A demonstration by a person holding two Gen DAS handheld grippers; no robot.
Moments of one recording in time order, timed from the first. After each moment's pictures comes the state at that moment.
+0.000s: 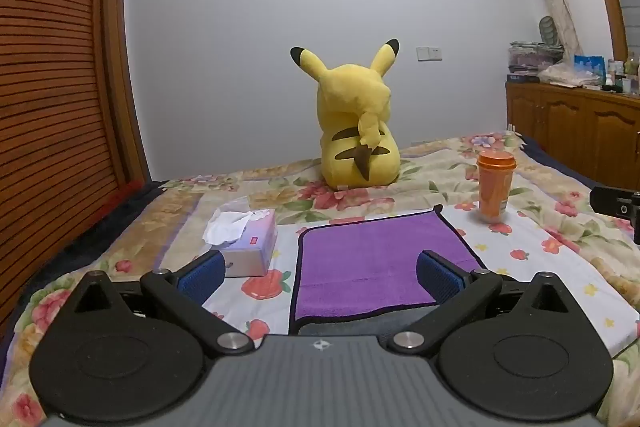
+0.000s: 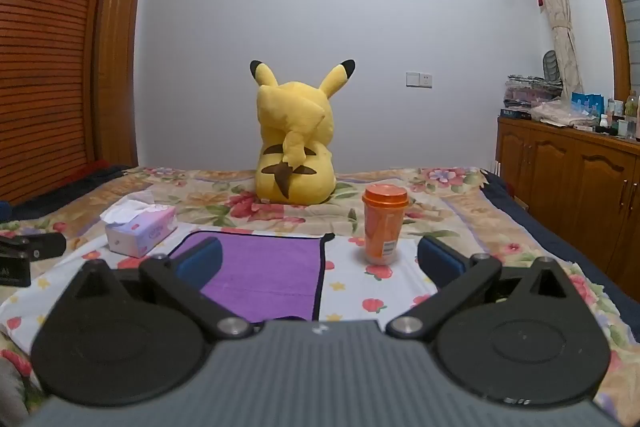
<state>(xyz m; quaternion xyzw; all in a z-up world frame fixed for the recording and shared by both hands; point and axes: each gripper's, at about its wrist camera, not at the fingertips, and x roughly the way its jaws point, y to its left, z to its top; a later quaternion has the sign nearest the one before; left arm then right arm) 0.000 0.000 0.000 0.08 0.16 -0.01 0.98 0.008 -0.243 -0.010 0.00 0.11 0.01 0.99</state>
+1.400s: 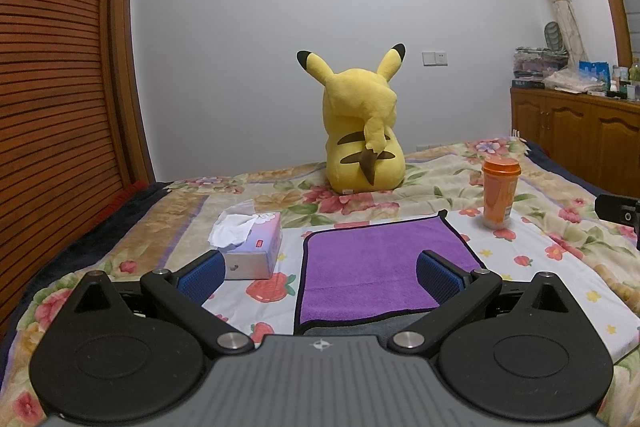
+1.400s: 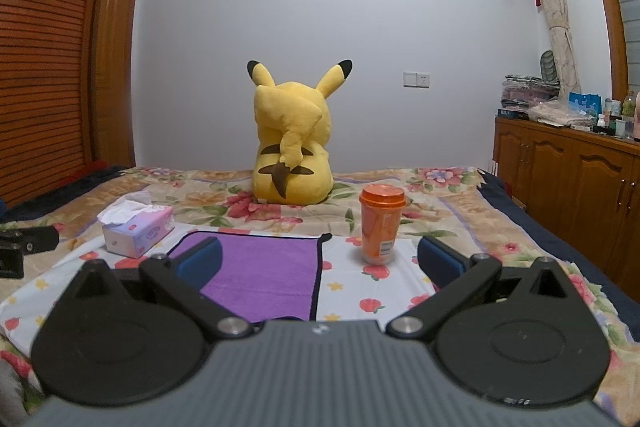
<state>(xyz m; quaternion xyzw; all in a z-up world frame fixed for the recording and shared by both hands) 0.000 0.007 0.007 0.07 0.15 -0.01 0.99 0.008 -0.244 -0.012 0.00 0.11 0.01 0.99</state>
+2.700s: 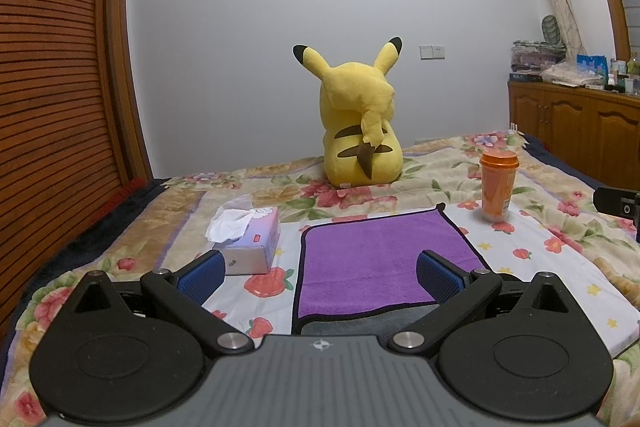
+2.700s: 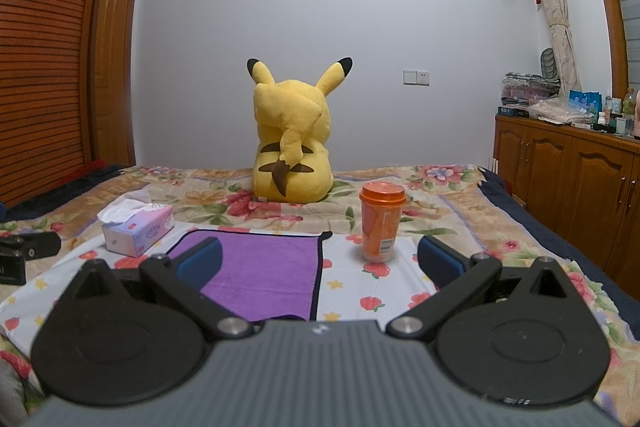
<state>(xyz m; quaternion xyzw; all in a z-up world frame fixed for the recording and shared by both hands) 0.003 0.005 -0.002 0.08 0.16 -0.01 0.98 0.008 -0.244 -0.012 0.00 0.11 0.01 0.99</state>
